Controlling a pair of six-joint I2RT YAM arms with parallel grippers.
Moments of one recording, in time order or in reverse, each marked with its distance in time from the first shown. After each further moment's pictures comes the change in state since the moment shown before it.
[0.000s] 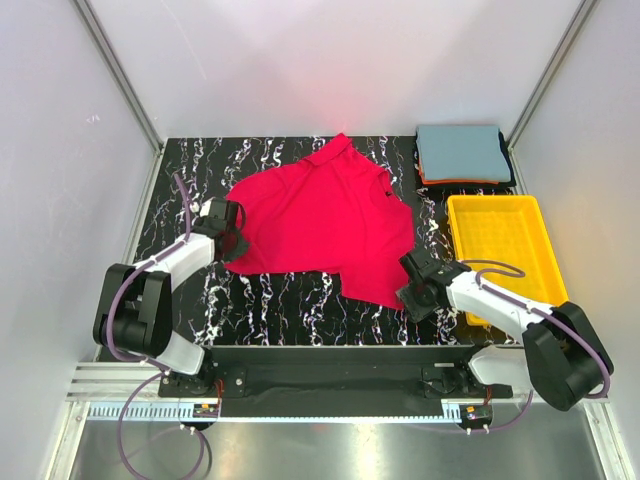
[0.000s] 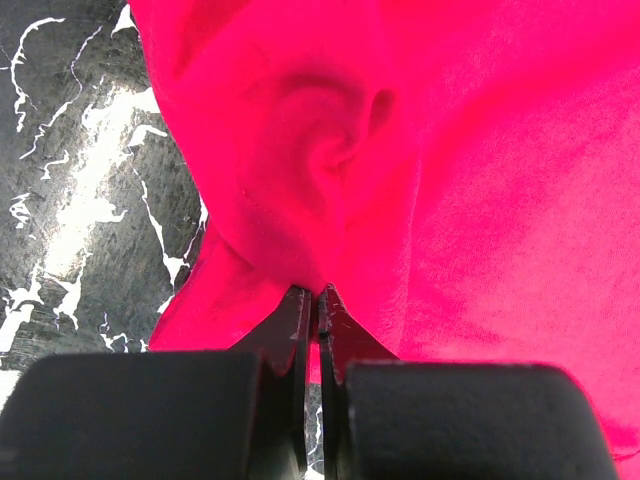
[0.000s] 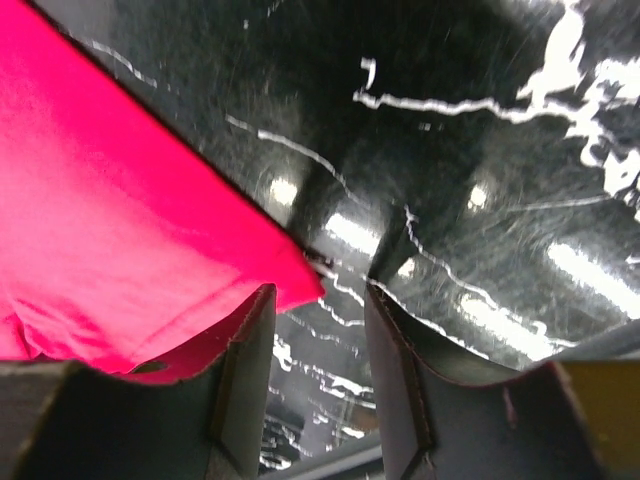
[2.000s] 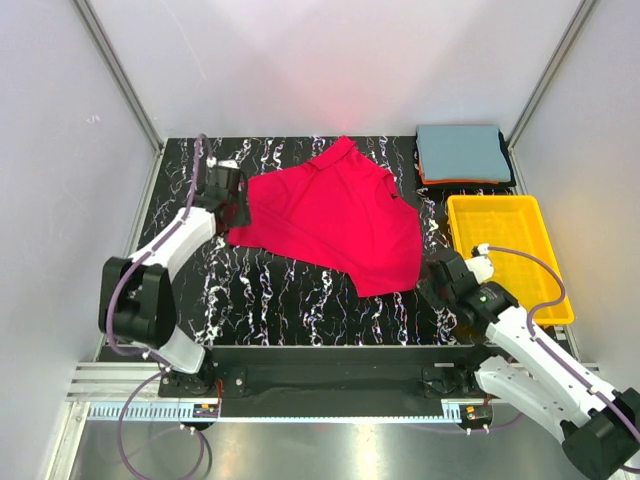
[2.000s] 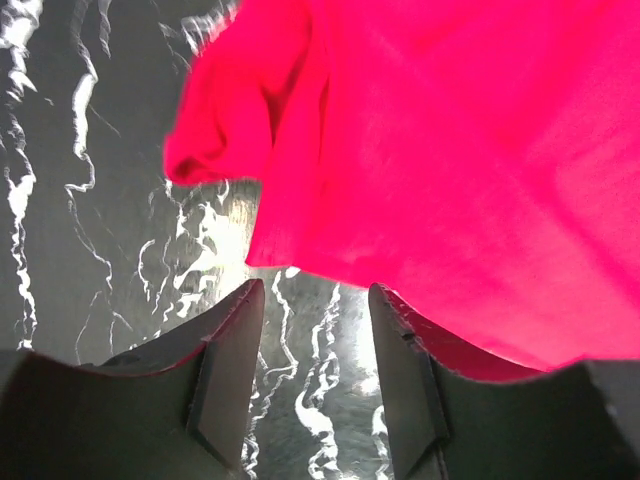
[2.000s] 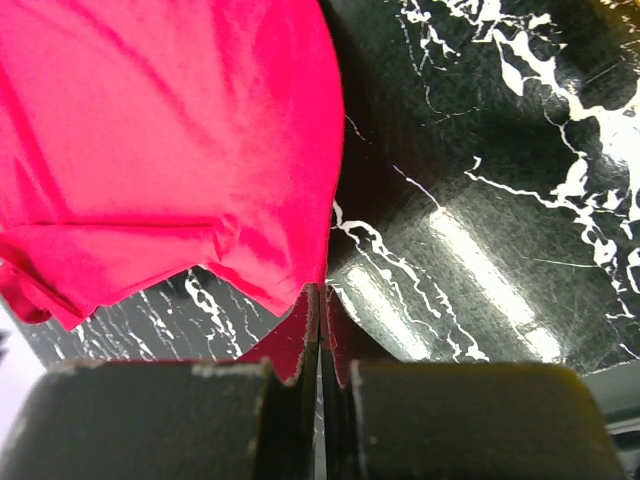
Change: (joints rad) left arm -0.010 0.042 0.303 -0.129 -0.053 0.450; right arm 0.002 -0.446 0.007 -0.049 0.208 -0.192
